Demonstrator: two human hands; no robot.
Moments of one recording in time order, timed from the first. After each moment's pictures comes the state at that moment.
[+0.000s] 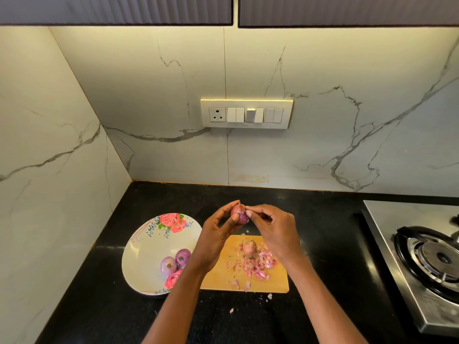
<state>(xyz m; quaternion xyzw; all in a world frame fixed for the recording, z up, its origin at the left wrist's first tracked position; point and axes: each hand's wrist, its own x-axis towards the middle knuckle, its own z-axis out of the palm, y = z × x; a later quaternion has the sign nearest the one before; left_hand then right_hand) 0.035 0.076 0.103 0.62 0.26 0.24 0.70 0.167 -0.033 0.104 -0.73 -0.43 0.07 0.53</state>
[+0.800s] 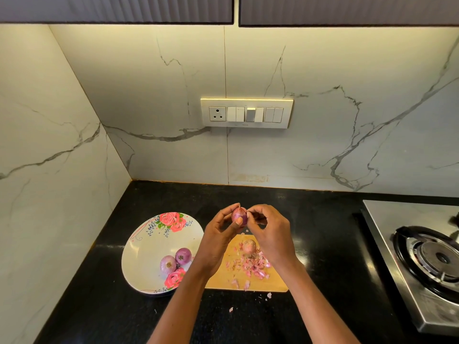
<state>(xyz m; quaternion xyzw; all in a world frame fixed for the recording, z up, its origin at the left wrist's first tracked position) 0.035 0.066 0.095 0.58 0.27 0.25 0.73 0.154 -0.030 0.093 -0.74 -0.44 -0.01 0.51</state>
